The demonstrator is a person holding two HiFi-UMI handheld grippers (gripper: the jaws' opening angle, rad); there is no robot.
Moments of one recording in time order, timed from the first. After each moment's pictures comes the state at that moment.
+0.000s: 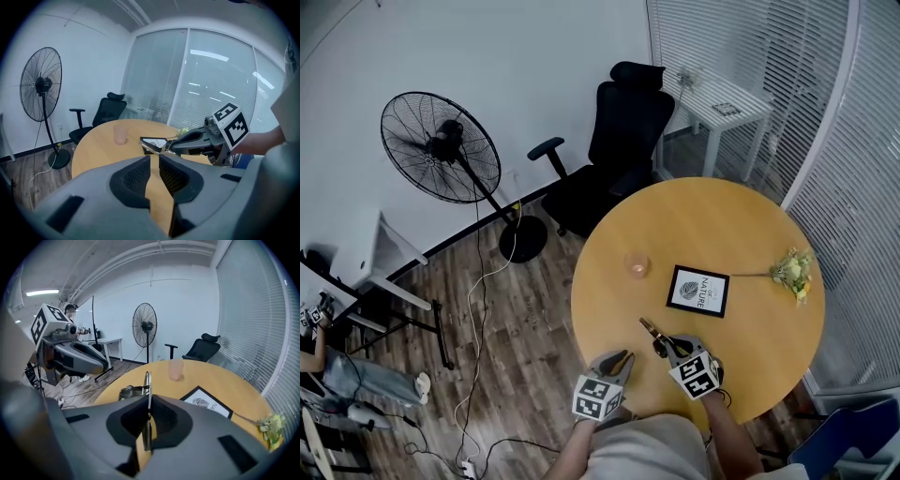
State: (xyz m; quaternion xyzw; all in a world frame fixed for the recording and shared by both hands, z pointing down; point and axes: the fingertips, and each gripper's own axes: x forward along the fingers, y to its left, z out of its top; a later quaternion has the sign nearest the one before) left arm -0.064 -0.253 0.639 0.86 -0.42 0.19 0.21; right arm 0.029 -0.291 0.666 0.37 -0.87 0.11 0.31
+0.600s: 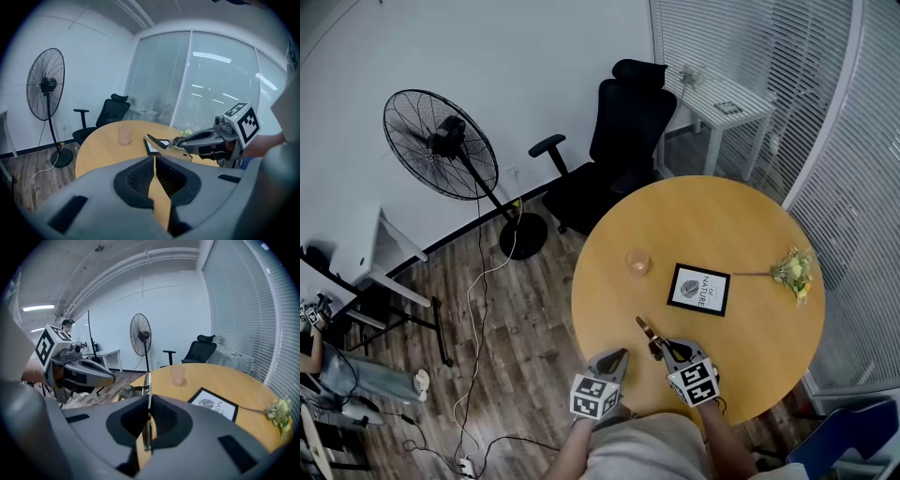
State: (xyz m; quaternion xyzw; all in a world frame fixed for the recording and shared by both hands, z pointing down) left arm -0.078 -0.255 0.637 0.85 -0.44 0.18 0.22; right arm 0.015 -0.278 0.644 0.39 -0.88 0.15 0.24
